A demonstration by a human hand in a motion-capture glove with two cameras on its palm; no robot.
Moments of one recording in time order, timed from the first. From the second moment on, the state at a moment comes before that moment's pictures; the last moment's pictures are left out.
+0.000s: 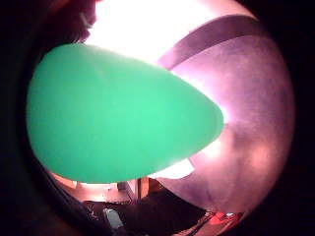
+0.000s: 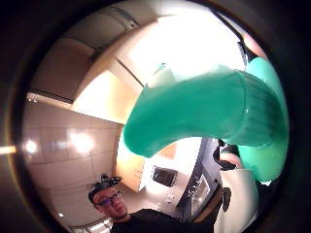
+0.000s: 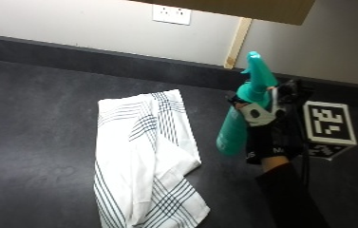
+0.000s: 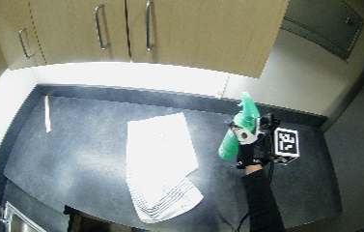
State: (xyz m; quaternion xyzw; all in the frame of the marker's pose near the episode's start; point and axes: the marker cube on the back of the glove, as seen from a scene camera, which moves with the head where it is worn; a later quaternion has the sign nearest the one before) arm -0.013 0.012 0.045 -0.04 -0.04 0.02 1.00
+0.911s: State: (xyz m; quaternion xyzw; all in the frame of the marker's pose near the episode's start) arm 0.041 0.048 0.157 -0.29 0.29 0.22 0.88
